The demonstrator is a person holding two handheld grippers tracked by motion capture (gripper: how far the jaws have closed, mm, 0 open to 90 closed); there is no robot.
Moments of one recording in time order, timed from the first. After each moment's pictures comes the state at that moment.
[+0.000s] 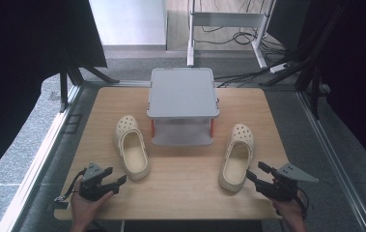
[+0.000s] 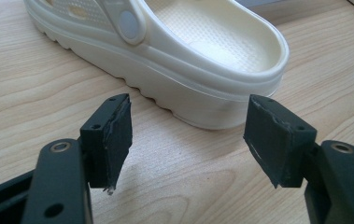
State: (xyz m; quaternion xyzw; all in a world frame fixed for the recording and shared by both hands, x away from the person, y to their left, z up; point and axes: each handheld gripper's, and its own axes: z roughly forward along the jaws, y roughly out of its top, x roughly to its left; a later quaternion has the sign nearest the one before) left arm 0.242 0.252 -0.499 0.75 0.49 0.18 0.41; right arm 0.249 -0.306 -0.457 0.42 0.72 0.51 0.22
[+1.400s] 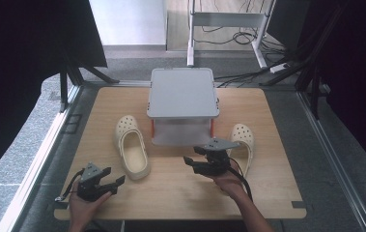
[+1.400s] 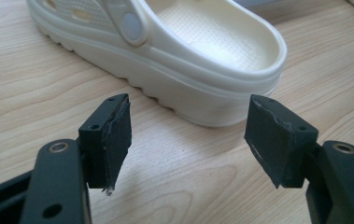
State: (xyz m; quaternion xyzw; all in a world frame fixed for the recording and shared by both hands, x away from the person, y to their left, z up) left arm 0.239 0.257 -0.497 0.75 0.48 0.18 0.41; right arm 0.315 -0.131 -0.435 0.32 0.80 0.50 0.11
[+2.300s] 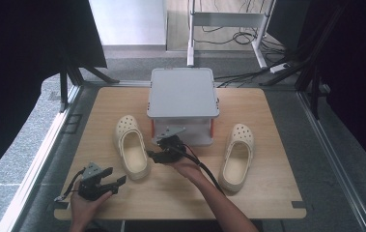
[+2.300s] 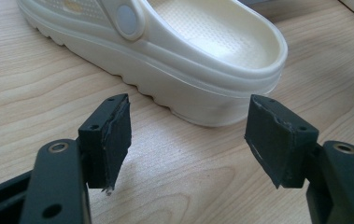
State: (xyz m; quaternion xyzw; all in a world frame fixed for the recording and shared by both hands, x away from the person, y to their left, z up) left arm 0.244 0.256 -0.502 0.75 0.48 0.16 0.42; right arm 0.364 -0.008 -0.459 0.30 0.84 0.44 0.08
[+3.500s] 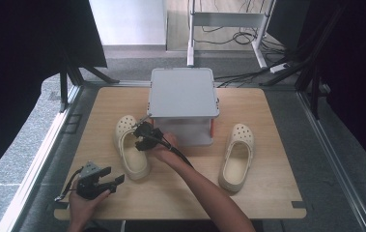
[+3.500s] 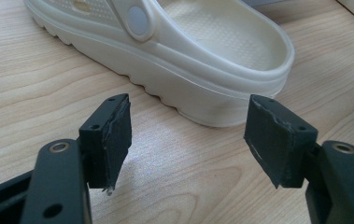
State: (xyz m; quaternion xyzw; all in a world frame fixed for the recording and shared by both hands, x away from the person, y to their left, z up) left arm 0.246 0.263 -0.501 0.75 0.49 0.16 0.42; right arm 0.407 0.070 -0.453 0.30 0.90 0.30 0.11
